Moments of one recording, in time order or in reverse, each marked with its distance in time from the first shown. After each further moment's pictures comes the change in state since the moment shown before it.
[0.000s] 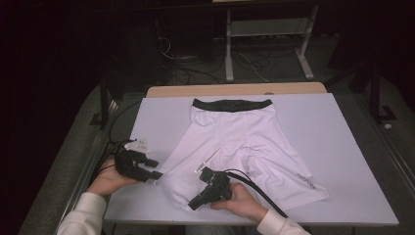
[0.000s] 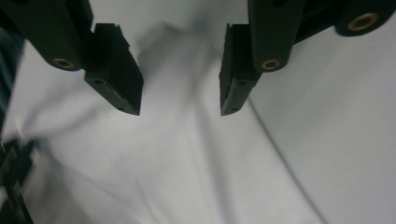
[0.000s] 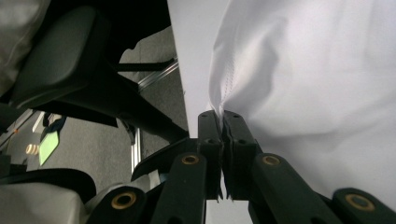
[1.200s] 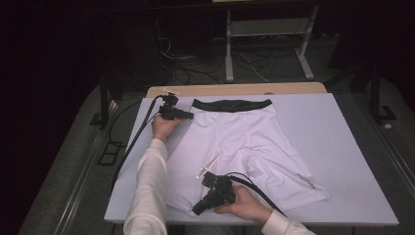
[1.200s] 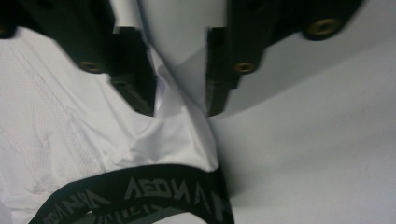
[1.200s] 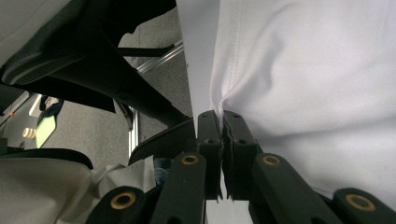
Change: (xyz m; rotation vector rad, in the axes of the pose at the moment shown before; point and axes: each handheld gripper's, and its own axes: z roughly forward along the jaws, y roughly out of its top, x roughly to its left) left arm 0.150 0.111 0.126 -0.200 0.076 -0.441; right arm 0.002 -0.010 0.000 0.050 -0.004 -0.026
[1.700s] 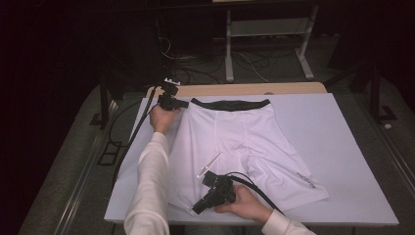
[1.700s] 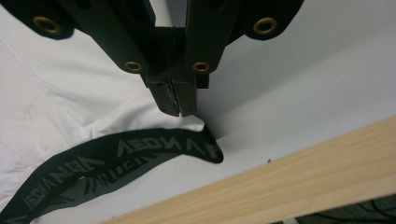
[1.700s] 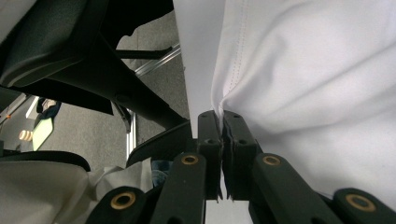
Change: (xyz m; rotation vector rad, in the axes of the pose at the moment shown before) left arm -0.012 0.032 -0.020 -0.032 0.143 0.115; right arm -0.001 0.000 -0.002 -0.014 -0.007 -0.004
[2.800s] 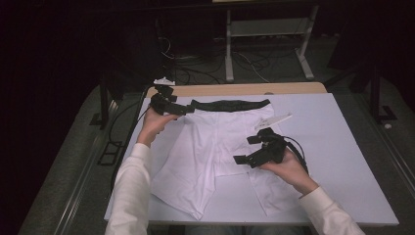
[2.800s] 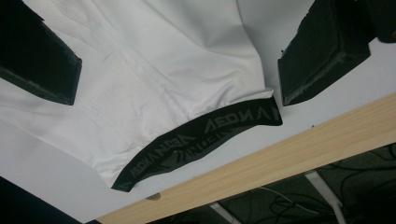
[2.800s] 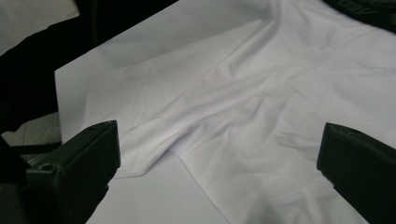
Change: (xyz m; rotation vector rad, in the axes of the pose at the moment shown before) left arm -0.058 -0.009 -0.080 -0.148 -0.081 0.090; right arm -0.031 -0.030 -0.162 -0.423 -0.434 -0.004
